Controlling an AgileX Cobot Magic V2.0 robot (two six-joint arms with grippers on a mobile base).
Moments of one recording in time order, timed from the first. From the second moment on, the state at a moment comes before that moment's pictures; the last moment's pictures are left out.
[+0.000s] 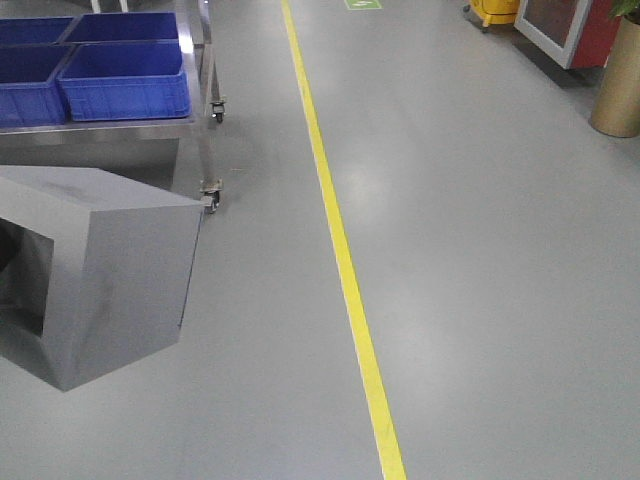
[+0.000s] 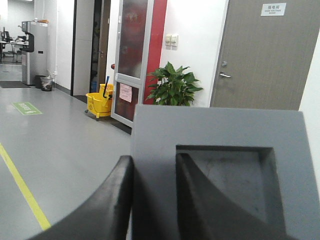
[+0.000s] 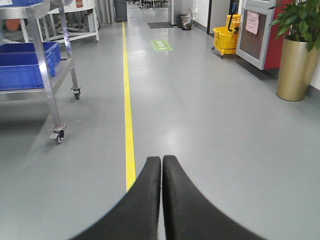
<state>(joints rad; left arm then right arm) -0.53 0.50 -0.49 0.05 -0.01 -0.26 -0.03 -0.01 0.03 0.01 0.22 0.01</state>
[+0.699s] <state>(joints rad) -0.53 0.50 -0.49 0.05 -0.01 -0.26 -0.03 -0.01 0.03 0.01 0.22 0.01</state>
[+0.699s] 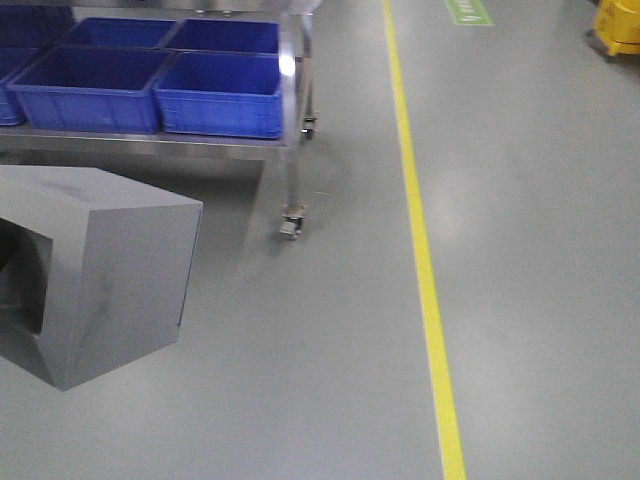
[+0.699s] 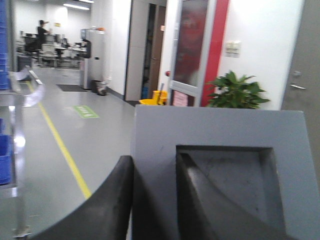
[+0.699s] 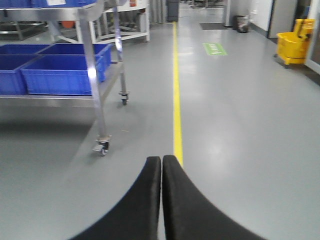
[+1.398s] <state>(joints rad) -0.53 0.50 -0.49 0.05 -0.01 -0.26 -0.03 -0.01 0.03 0.01 0.22 0.01</state>
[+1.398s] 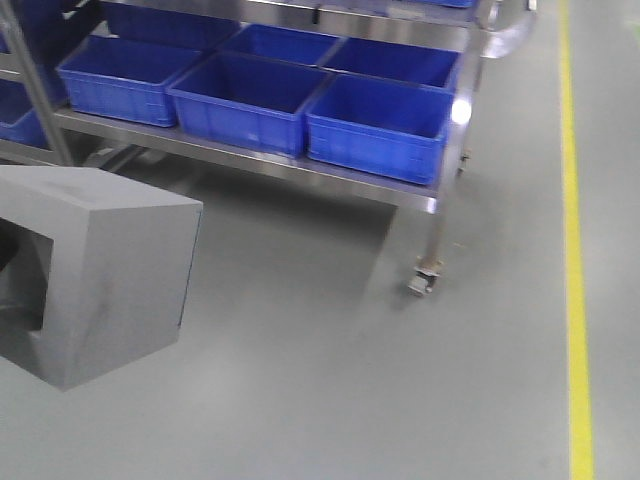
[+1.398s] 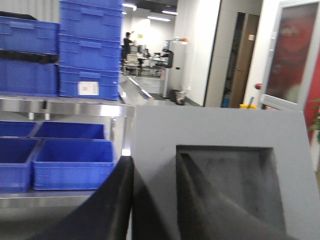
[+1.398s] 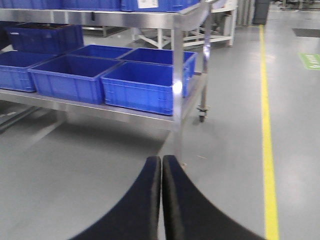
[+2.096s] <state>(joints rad) -0.53 0.50 -0.49 0.05 -0.01 -0.26 -0.03 -0.01 0.03 0.01 0.22 0.01</state>
